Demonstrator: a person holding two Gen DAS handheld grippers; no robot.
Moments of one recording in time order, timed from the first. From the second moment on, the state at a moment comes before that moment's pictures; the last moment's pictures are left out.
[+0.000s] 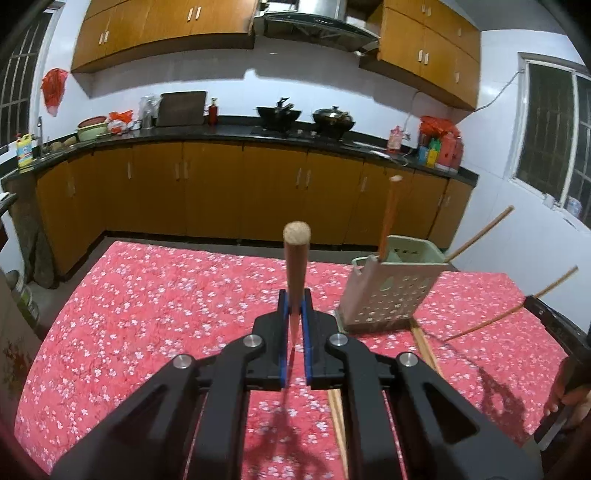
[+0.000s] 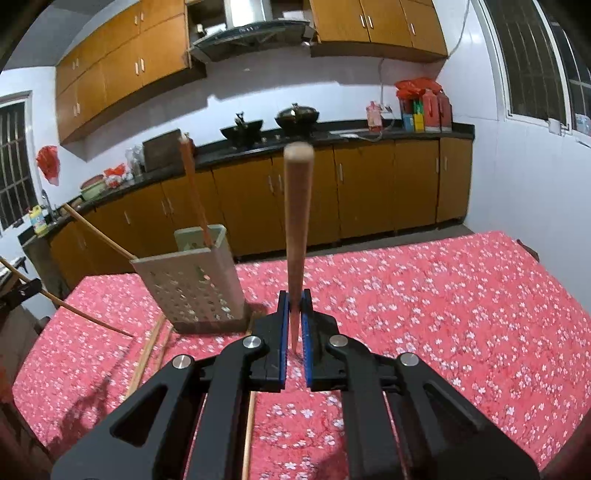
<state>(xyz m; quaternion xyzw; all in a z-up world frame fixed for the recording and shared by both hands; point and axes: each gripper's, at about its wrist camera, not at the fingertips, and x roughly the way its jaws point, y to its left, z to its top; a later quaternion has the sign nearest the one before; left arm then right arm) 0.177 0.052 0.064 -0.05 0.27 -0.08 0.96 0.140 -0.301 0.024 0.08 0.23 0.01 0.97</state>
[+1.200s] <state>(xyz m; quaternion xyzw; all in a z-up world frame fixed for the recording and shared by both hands) 0.221 -0.034 0.155 -0.06 0.17 -0.14 0.97 0.202 -0.241 0.093 0.07 0.19 0.10 0.97</state>
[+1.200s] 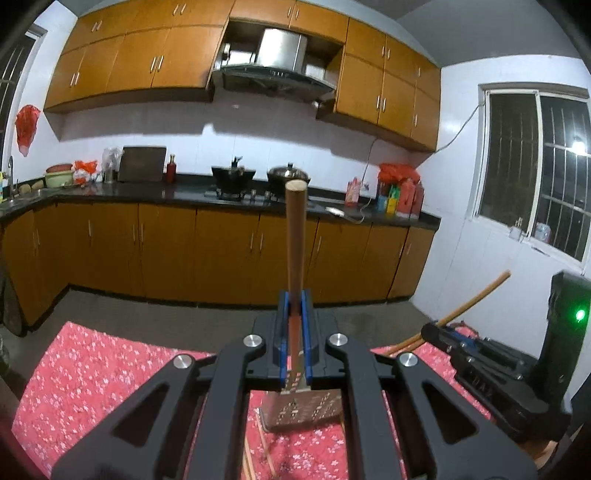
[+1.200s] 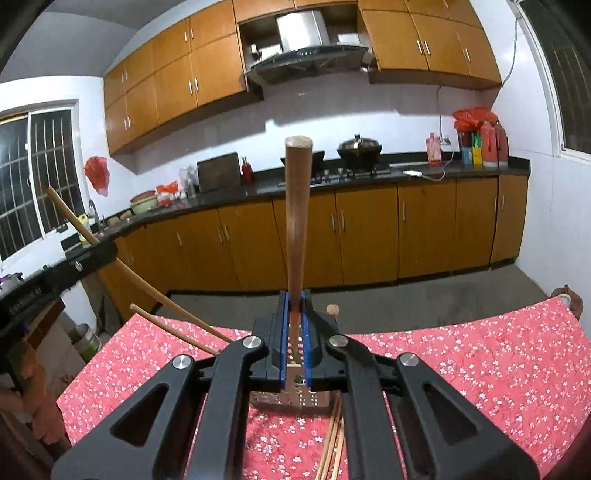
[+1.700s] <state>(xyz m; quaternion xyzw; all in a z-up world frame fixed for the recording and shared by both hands) 0.242 -0.031 0.128 -0.07 0.20 -0.14 0.97 0.206 -0.235 0.091 0.06 0.21 0.10 0.97</state>
